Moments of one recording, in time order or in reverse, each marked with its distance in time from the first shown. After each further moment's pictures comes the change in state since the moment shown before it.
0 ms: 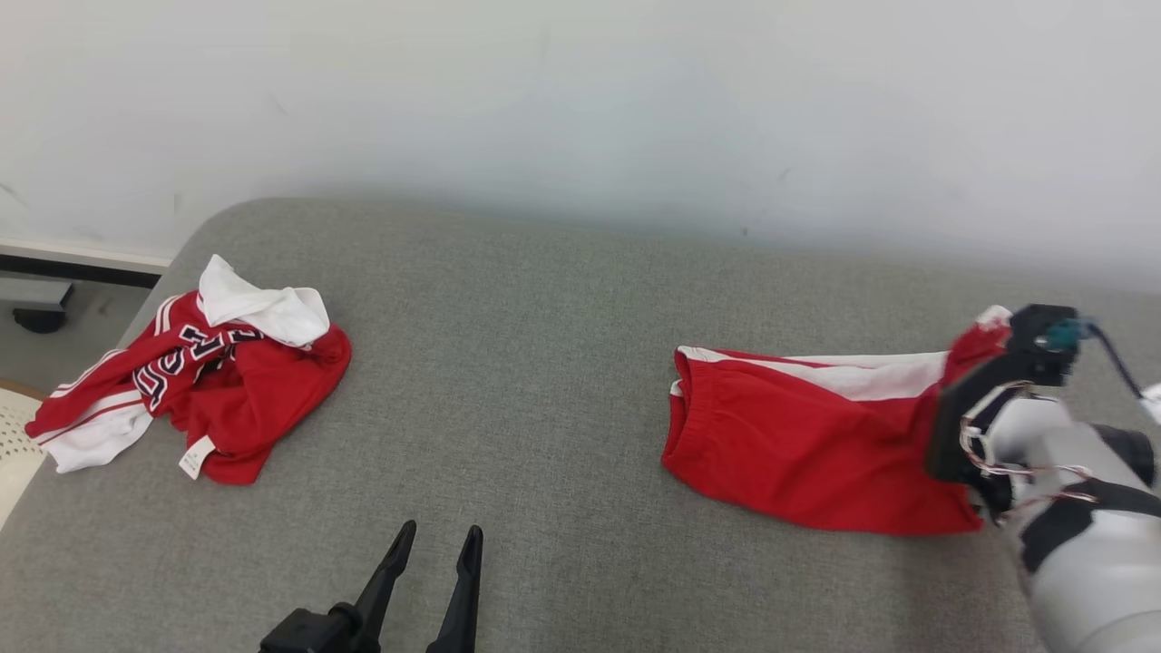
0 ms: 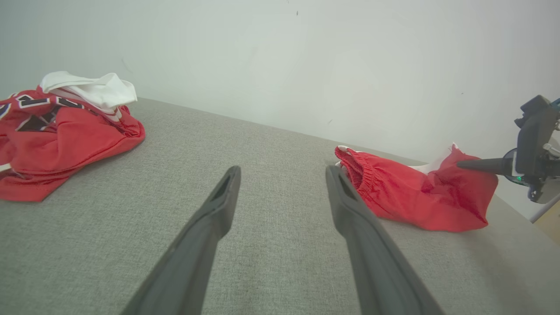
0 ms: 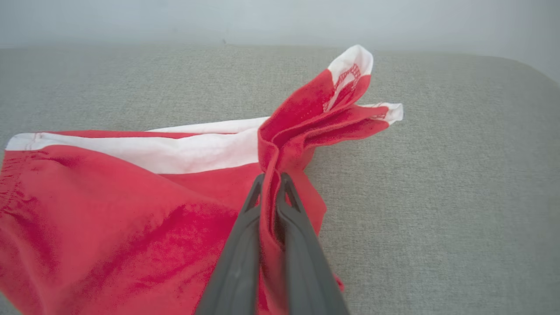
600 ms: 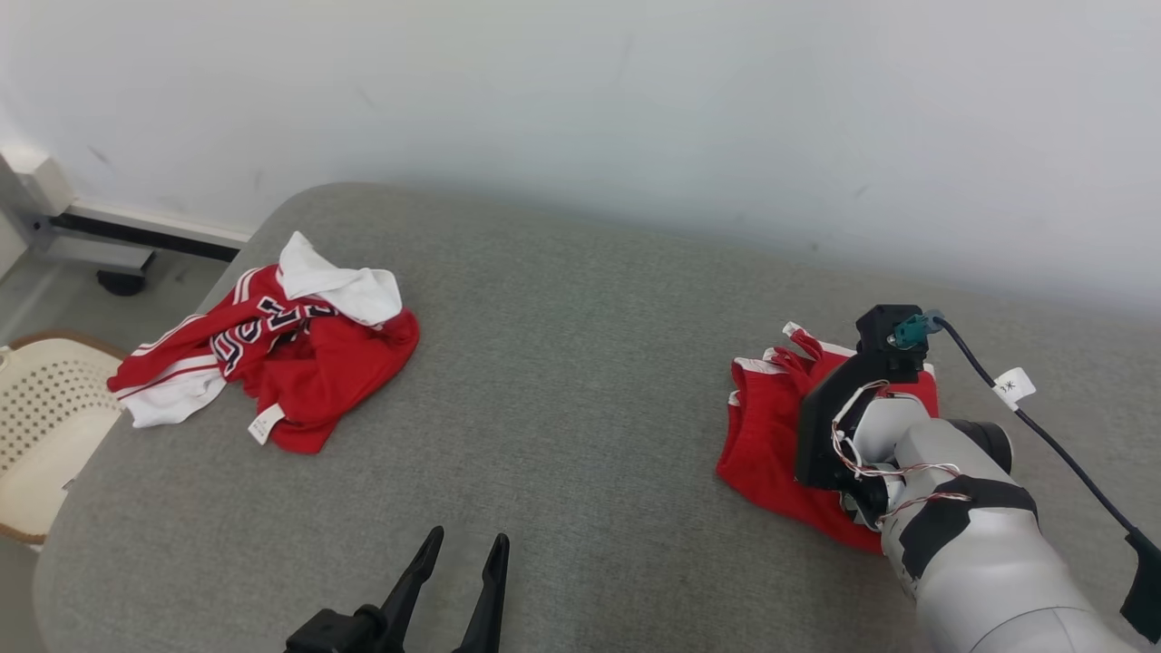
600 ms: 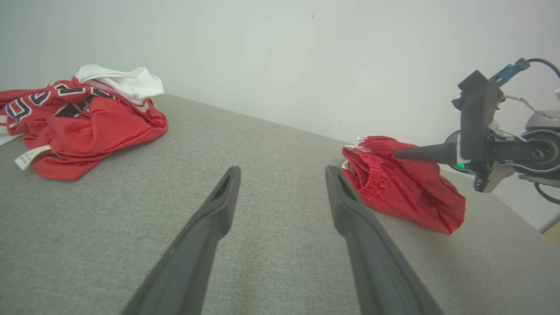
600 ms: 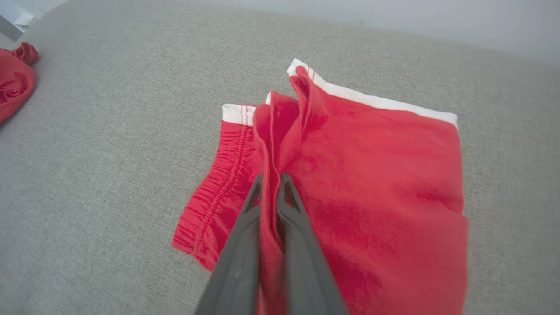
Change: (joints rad) left arm 0.003 -0.004 -0.042 0.004 -0.015 -0.005 0.018; right arm -0.032 0.220 -0.010 0.000 -0.076 0.000 0.068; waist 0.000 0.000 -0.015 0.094
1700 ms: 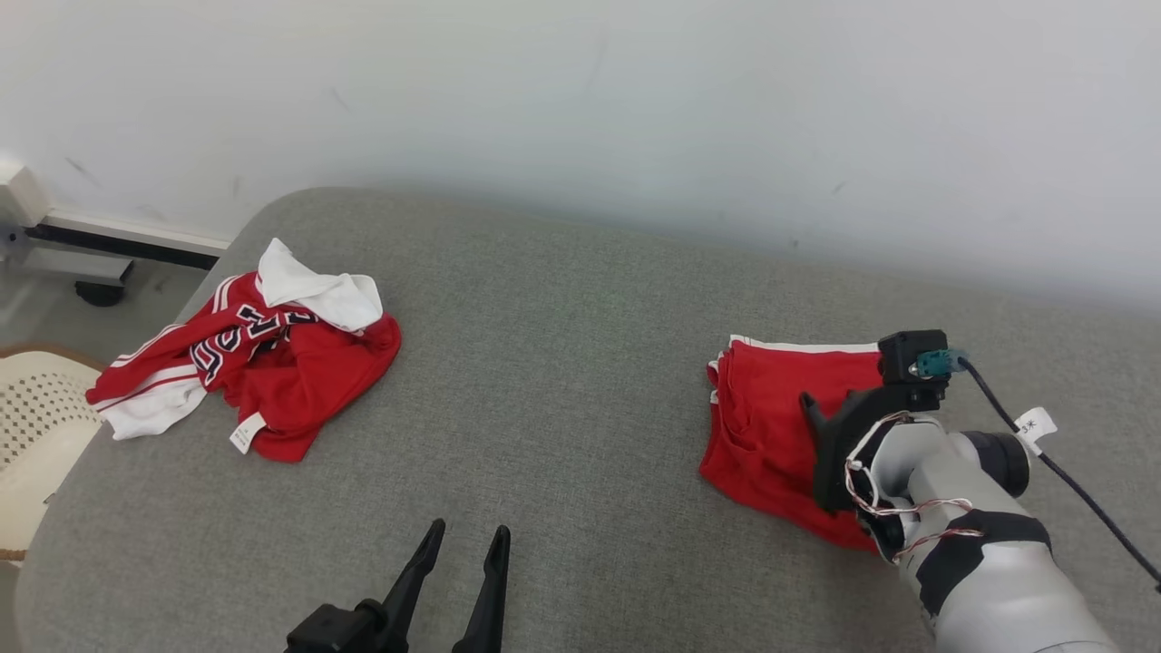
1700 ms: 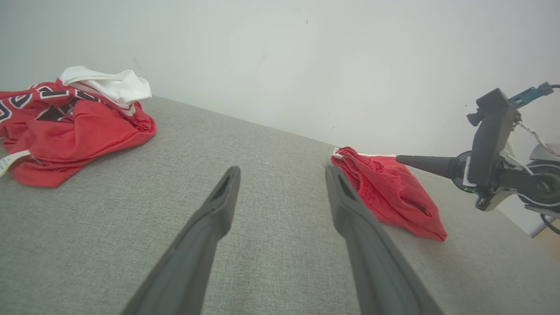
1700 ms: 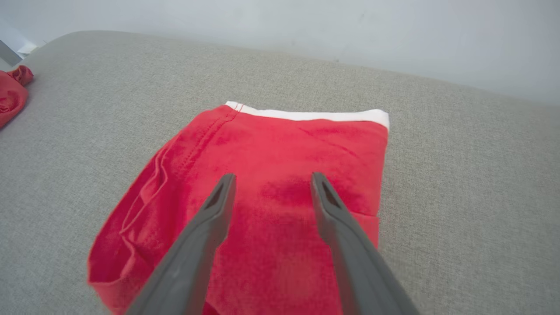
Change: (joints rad) left arm -0.020 -0.003 -0.014 0.017 -0.027 0.014 -0.022; right arm 0.080 -0.056 0.206 -0.064 0.162 0.000 -0.176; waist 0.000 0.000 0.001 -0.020
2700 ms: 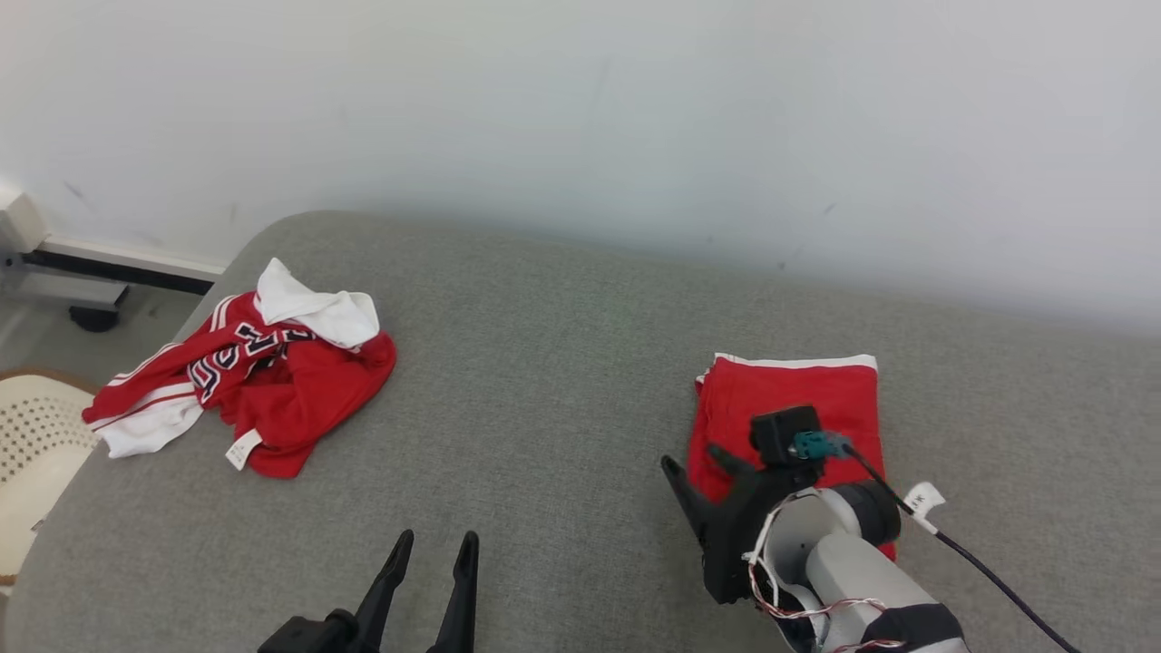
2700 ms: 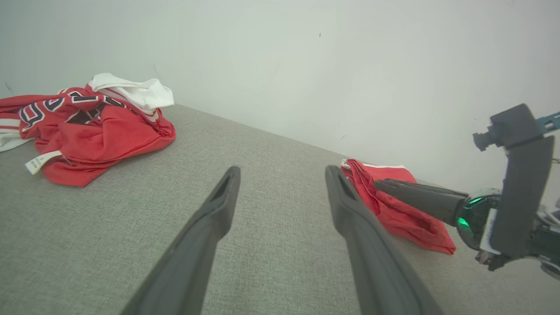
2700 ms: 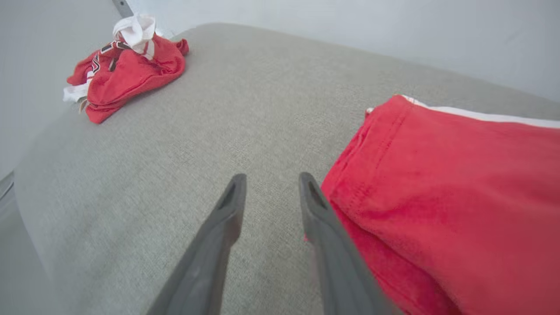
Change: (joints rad) left arm 0.006 0.014 0.018 0.015 -0.028 0.019 -0.017; right arm 0.229 0.059 0.326 -0.354 0.181 0.000 0.031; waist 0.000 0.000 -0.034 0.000
